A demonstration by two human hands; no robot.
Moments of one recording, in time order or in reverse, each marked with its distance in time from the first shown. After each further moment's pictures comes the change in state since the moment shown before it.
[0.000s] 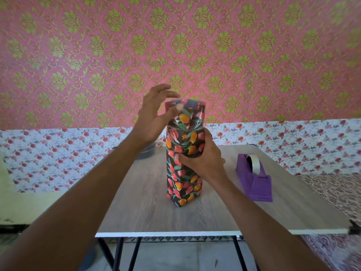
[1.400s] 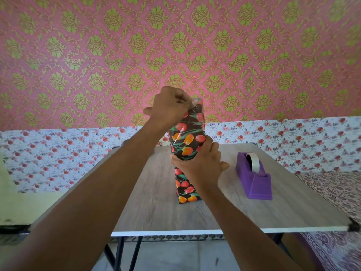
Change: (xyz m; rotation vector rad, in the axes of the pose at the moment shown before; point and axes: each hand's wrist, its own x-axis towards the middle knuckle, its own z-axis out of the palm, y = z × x) left_hand 0.033 0.040 0.028 0.052 -0.017 -0.315; right_hand -0.023 -0.010 0.031 -0.528 0.373 0.114
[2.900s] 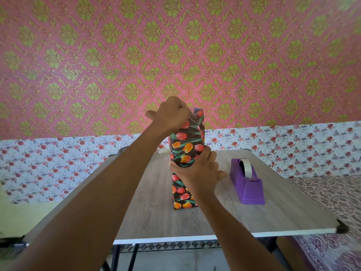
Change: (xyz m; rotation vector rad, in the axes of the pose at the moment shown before) left_hand 0.005 0.012 0.010 0.112 -0.111 -0.031; right_hand 0.001 0.006 -0.010 -0.027 -0.050 0.076
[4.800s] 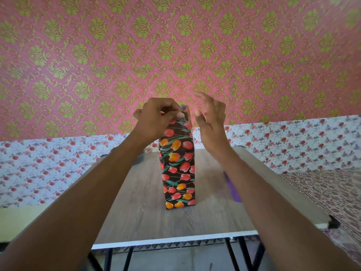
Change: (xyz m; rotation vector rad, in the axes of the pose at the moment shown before) left_hand -0.004 -0.029 -0.002 -0.164 0.008 0.412; right_hand 0.099 -0.002 -0.073 0.605 -0.045 -0.512
